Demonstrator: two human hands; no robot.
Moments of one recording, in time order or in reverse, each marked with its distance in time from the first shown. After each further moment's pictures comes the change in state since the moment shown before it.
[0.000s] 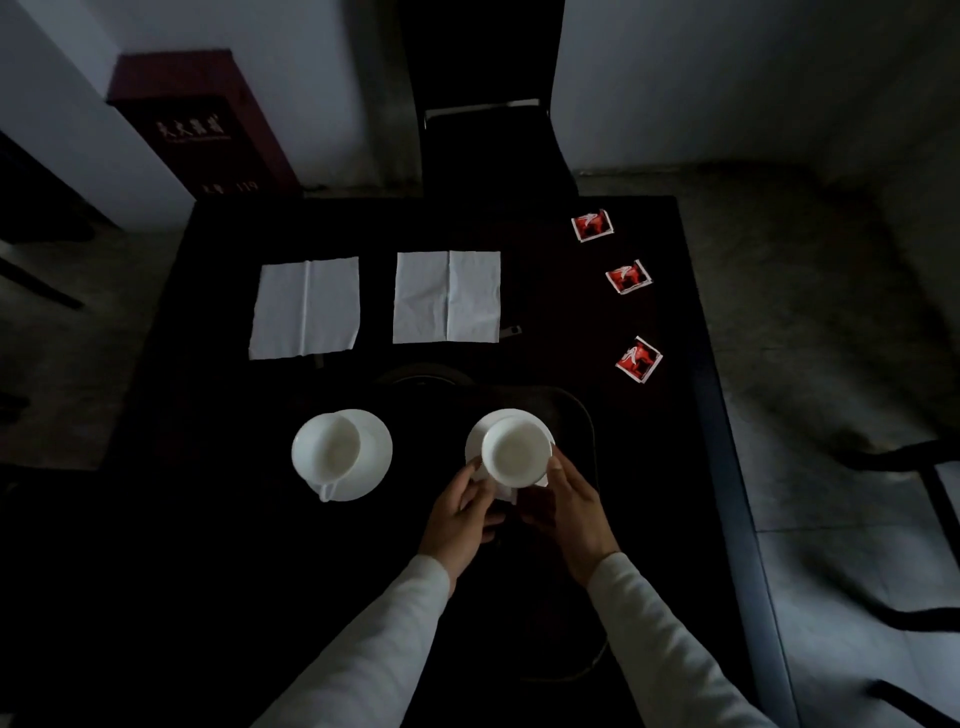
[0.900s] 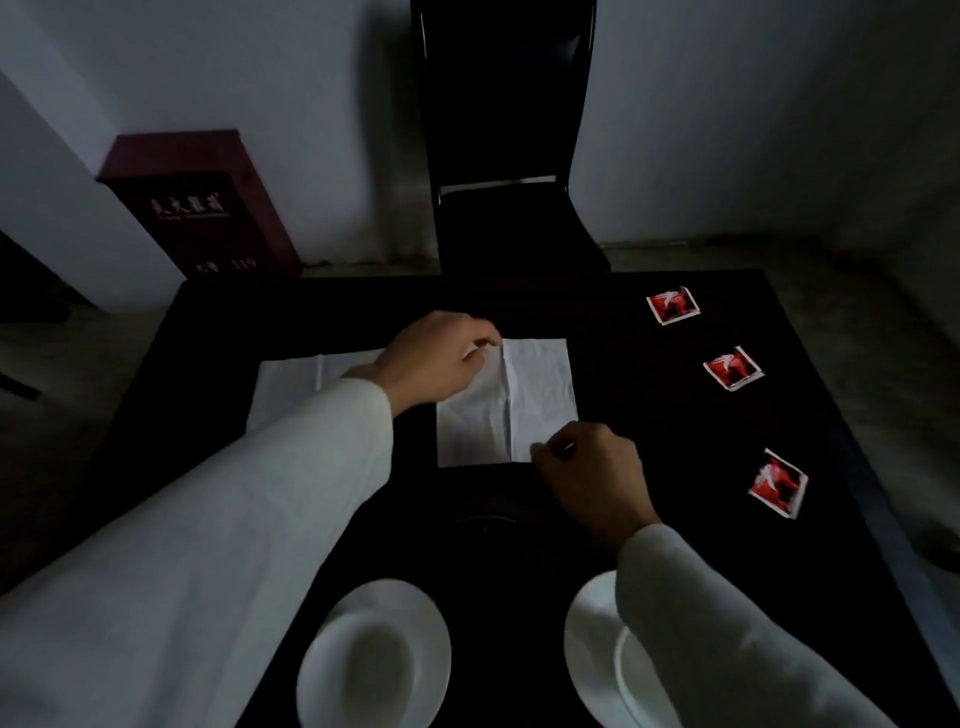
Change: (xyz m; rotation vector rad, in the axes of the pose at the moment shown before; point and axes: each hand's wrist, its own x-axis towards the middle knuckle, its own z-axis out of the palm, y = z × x) left_hand 0.237 0.246 -0.129 1.194 -0.036 0.831; right_hand 0.154 -0.115 0.134 -0.989 0.266 -0.354
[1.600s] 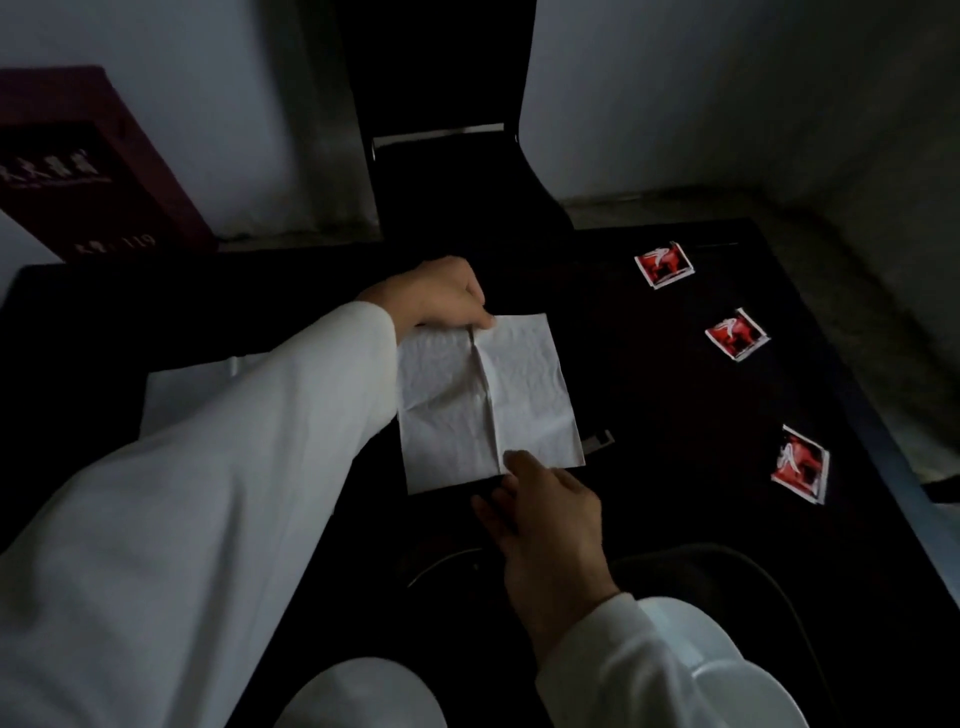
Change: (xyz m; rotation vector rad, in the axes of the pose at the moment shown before) left_hand 0.130 -0.039 0.042 -0.106 -0.289 -0.167; right_hand 0.008 -0.032 0.071 1.306 0.203 0.767
